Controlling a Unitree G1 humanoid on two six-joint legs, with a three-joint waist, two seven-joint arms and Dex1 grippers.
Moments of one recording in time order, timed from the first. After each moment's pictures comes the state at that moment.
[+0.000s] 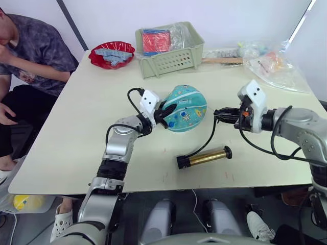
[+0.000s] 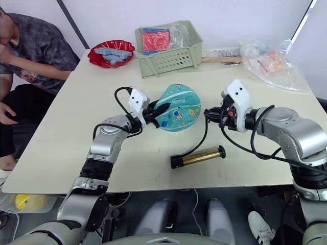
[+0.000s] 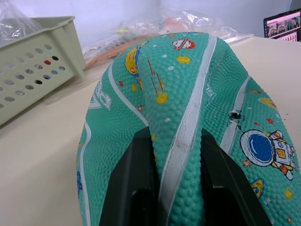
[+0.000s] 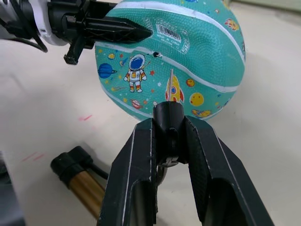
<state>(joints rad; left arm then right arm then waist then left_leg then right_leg) -0.56 0.32 -0.04 0.30 -0.18 0.12 -0.71 -0.65 -0.68 0.04 -0.33 0.63 1.14 0.67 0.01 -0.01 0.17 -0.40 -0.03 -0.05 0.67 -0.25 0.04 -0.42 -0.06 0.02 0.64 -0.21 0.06</state>
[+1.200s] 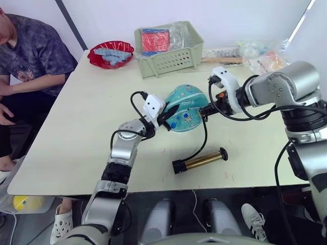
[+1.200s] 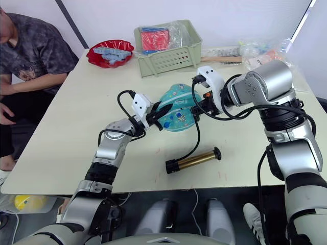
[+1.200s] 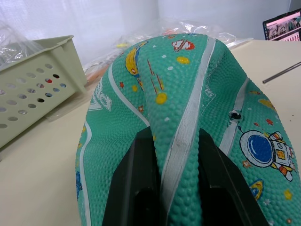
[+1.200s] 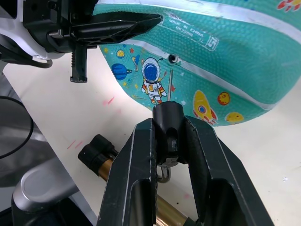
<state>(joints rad) -0.54 0.28 -0.05 0.34 -0.12 -0.04 -0.69 -1.16 -0.54 0.30 0.14 0.59 1.53 0.68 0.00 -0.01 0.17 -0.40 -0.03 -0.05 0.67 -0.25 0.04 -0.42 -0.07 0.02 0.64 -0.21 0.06</state>
